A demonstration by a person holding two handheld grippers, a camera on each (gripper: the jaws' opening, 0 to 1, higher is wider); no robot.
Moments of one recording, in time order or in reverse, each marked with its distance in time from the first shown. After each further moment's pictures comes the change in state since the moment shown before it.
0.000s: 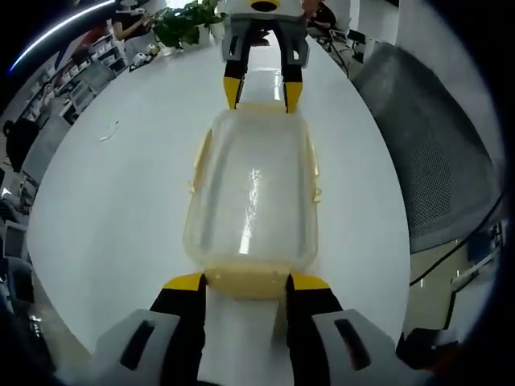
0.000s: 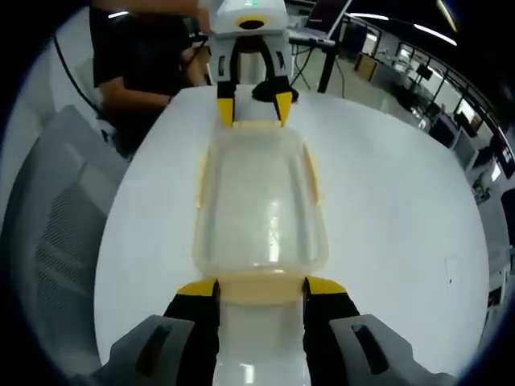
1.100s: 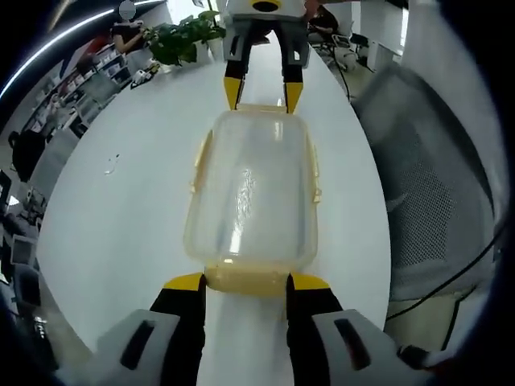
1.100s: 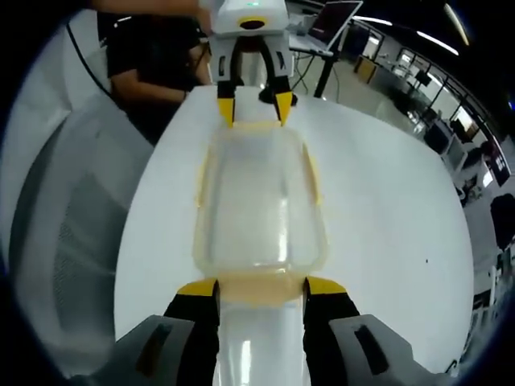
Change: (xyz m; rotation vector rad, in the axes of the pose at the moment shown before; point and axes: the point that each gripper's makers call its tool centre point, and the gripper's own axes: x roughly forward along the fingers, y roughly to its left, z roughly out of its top) left arm -0.009 -0.020 0.075 0.009 -0.030 0.046; right arm -0.069 0.013 -0.034 -0.032 0.025 -0.040
